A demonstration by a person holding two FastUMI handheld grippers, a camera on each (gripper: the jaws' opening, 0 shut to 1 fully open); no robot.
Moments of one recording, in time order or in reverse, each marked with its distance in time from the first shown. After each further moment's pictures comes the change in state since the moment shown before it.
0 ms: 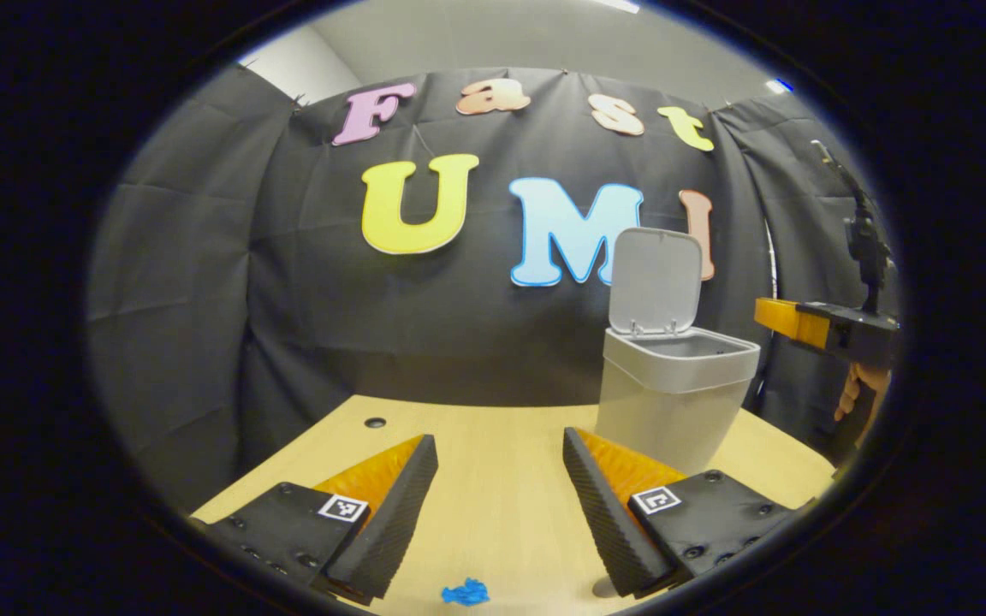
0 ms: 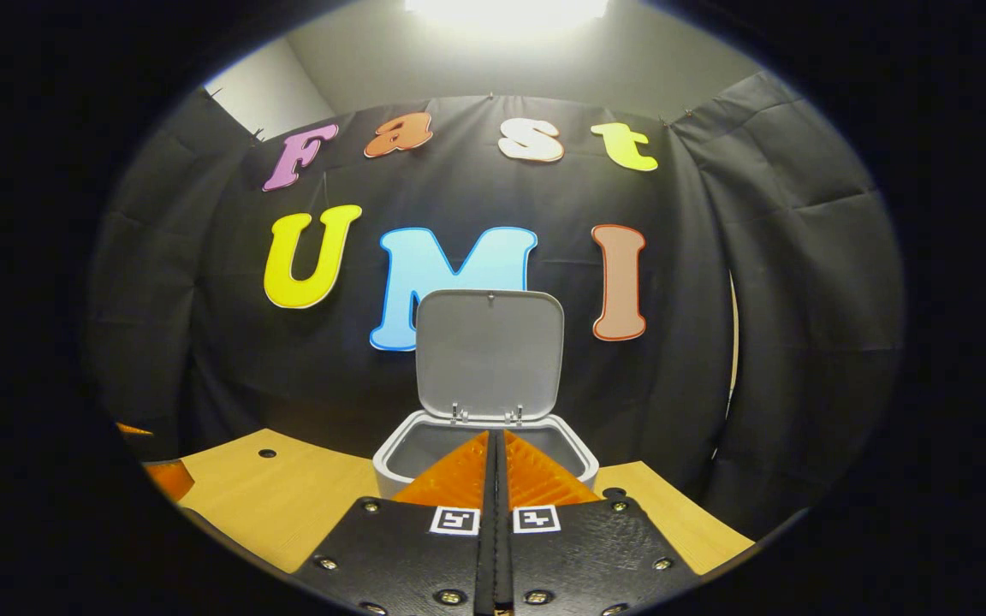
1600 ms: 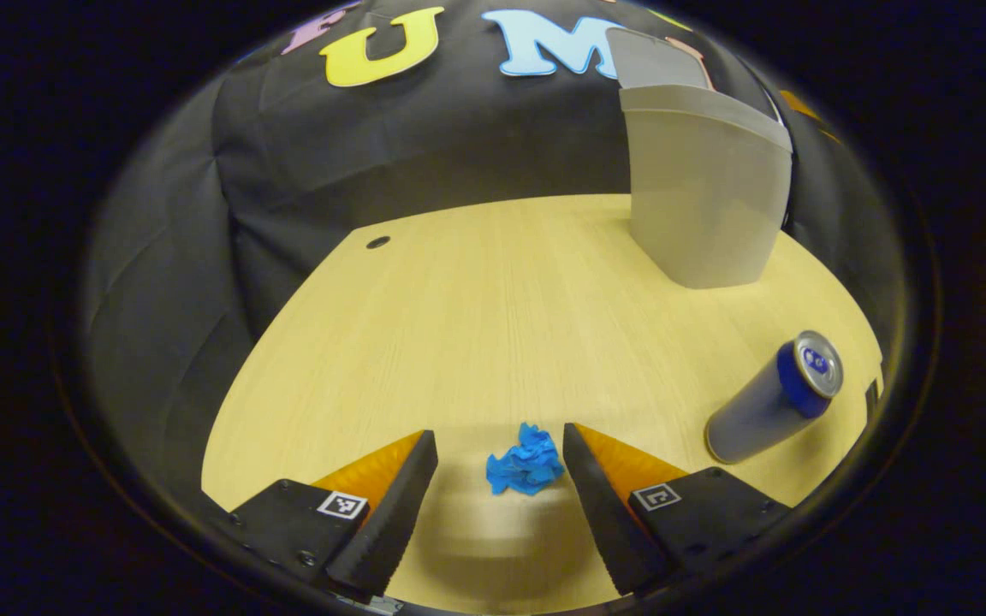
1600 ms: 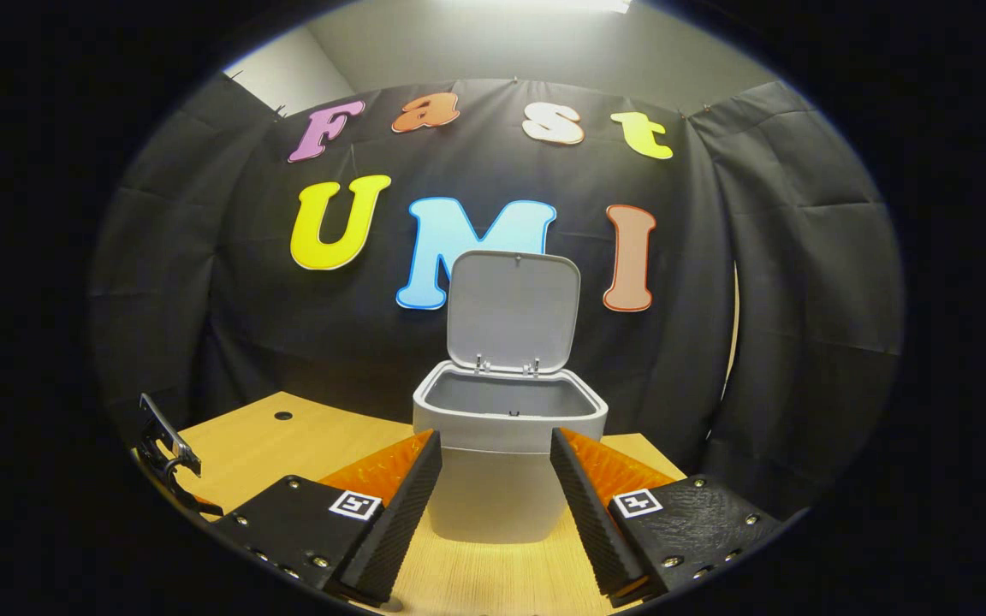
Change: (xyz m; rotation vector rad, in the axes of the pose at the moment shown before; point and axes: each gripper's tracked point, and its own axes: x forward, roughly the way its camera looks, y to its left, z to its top) left arm -0.024 0.055 -0.240 0.147 0.606 0.070; right arm -0.052 0.028 -0.040 -0.044 0.125 0.031
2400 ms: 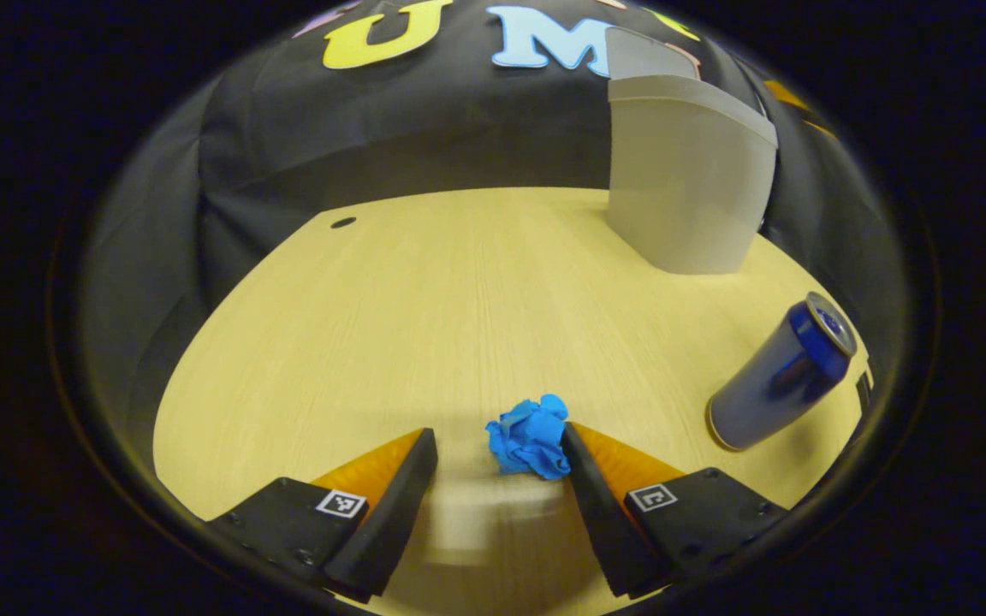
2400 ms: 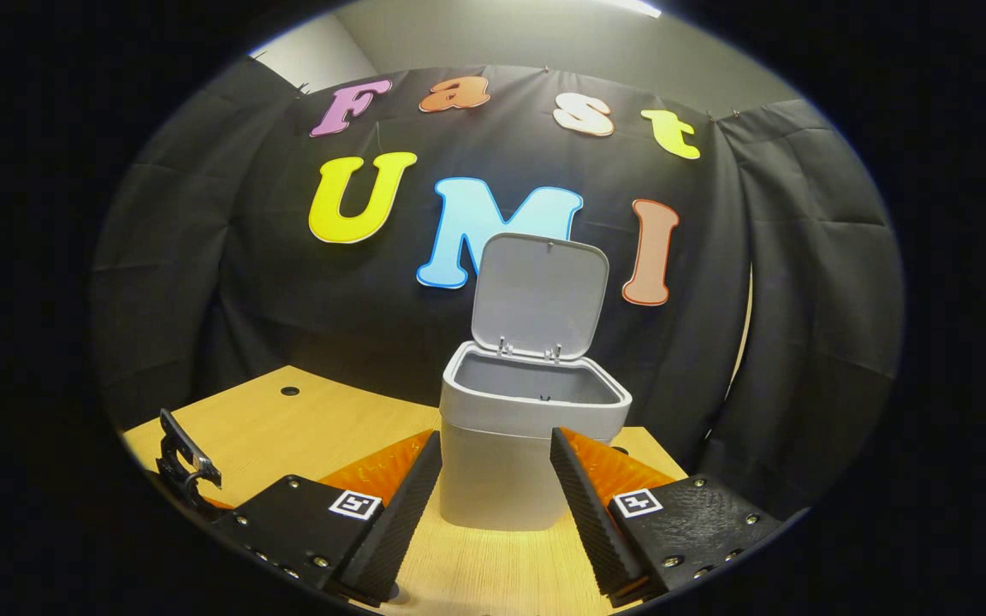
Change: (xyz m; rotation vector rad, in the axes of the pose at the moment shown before) left arm 0.032 -0.024 -0.024 -0.020 -0.023 -0.154; right arm -0.006 0.025 -0.008 -0.060 0.059 0.014
